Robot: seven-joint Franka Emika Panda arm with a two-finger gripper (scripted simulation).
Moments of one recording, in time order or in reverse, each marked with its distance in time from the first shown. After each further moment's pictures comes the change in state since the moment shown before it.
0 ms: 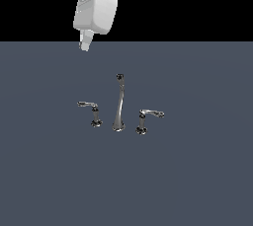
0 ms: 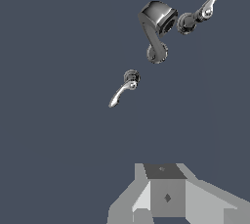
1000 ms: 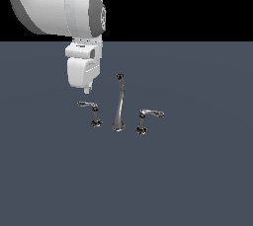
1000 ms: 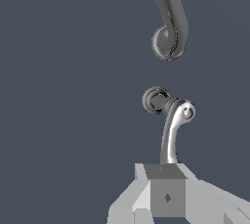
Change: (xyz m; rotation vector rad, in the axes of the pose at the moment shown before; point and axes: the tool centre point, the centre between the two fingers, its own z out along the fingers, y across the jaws) arm 0.055 -0.054 0.139 0.011 0.202 0.593
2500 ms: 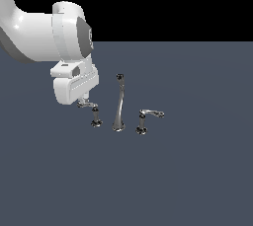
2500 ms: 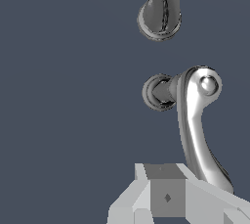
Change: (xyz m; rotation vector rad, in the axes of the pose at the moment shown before) arm -0.012 0.001 0.047 0.092 0.109 0.209
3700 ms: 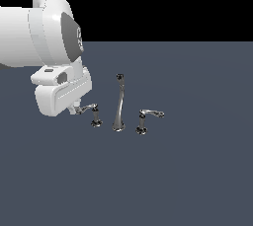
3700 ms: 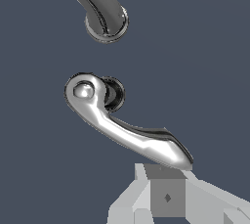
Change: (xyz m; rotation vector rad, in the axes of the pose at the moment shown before) arm 0.003 0.061 0.000 -0.004 -0.002 -0.015
